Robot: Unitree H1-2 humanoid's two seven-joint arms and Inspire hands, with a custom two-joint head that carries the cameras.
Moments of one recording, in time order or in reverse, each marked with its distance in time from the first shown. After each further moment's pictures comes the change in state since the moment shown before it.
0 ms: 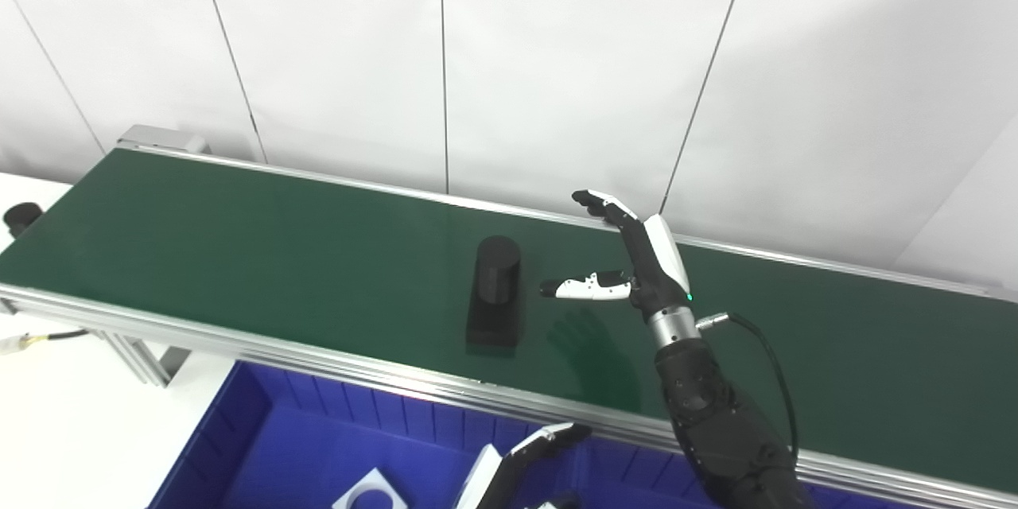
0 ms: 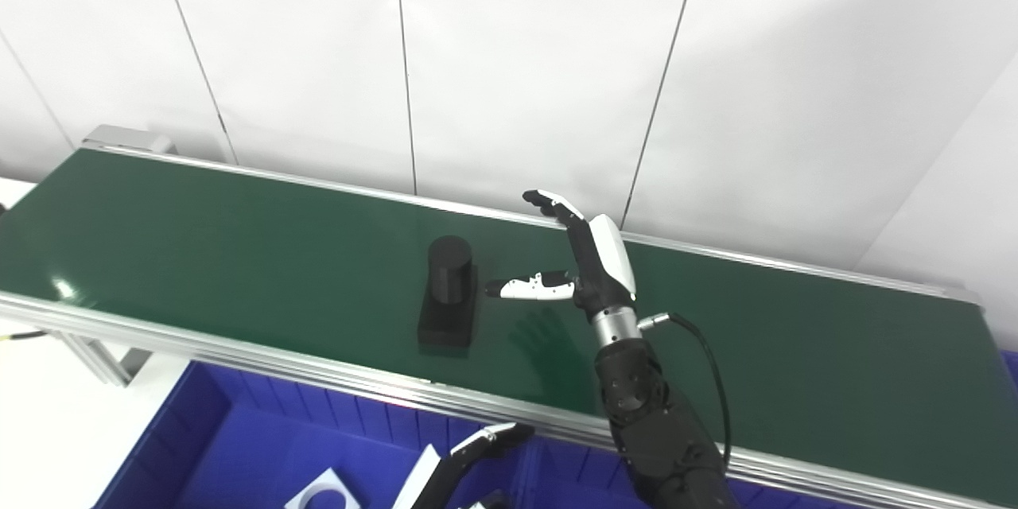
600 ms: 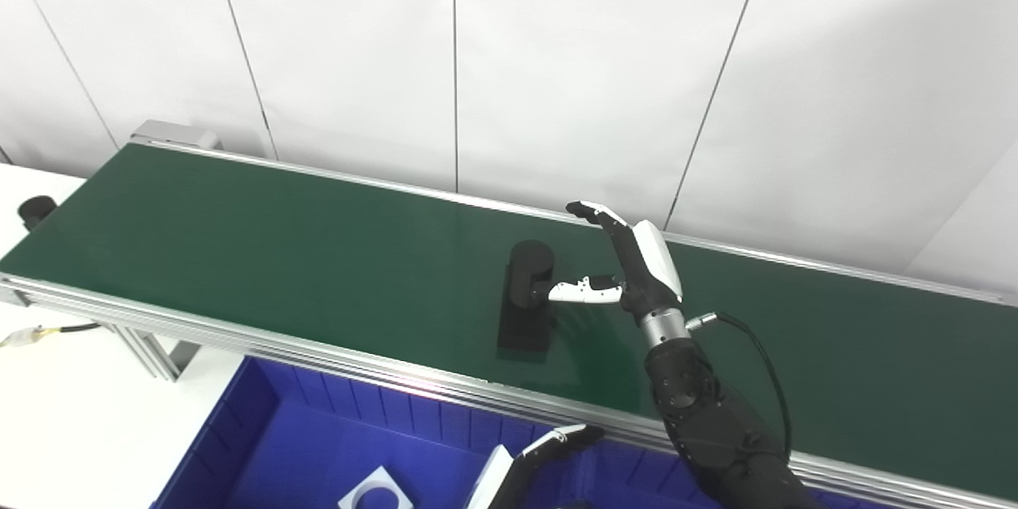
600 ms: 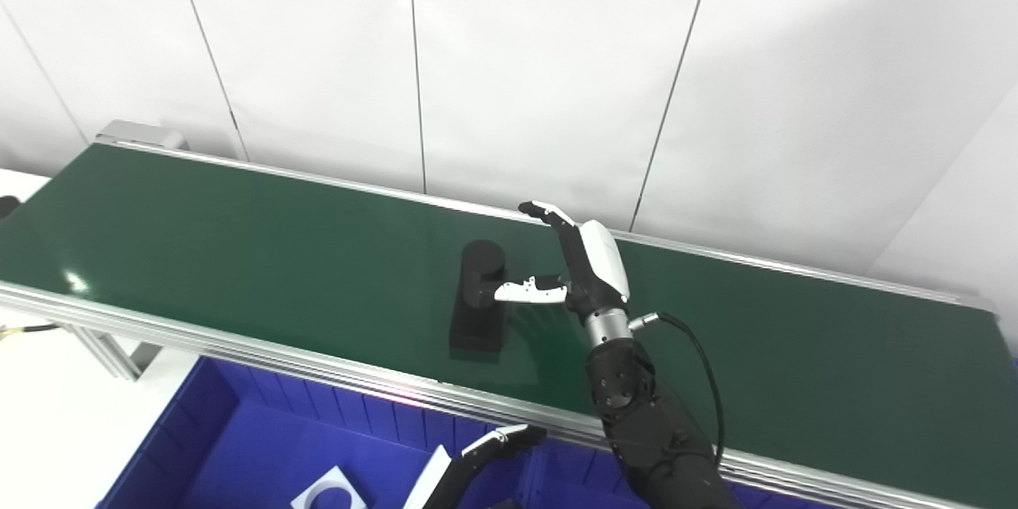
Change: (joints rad) left arm 0.007 -0.005 -0.002 -0.012 0.002 0.000 0.007; right arm -0.057 0.033 0.053 0.141 -0.028 0.000 -0.046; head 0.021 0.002
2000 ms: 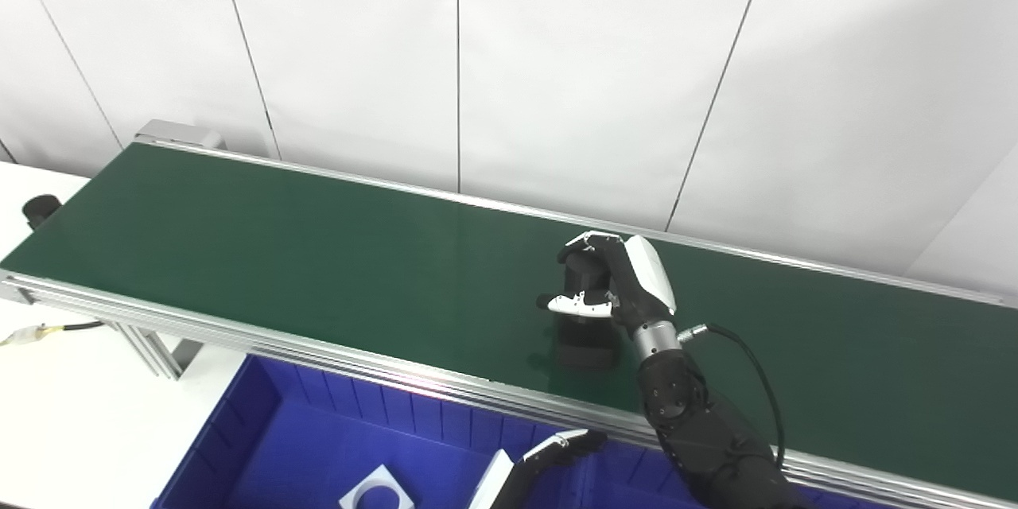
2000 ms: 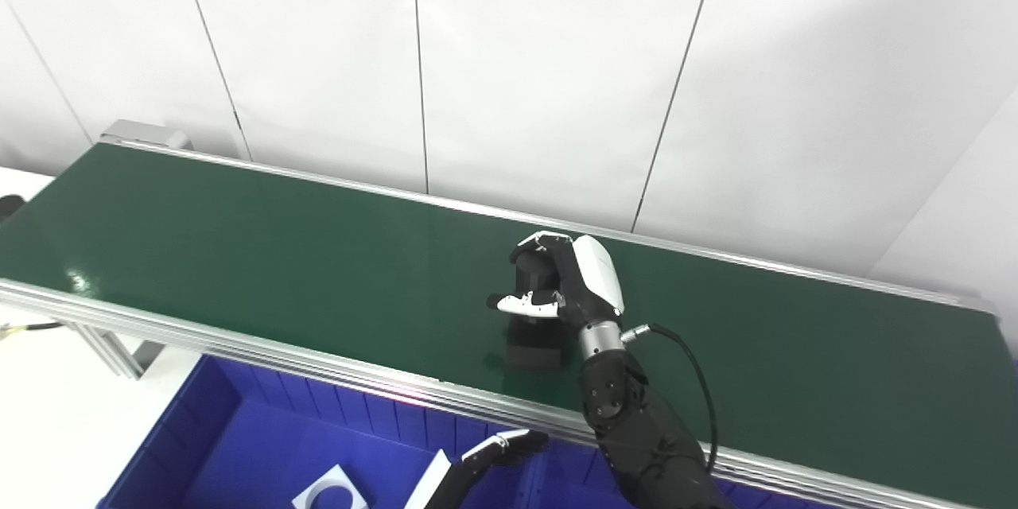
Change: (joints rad) left arm 0.025 0.001 0.021 -0.033 -0.003 0.000 -0.049; right arm -0.016 0.025 0.015 0.105 -0.052 0.001 -0.045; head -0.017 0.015
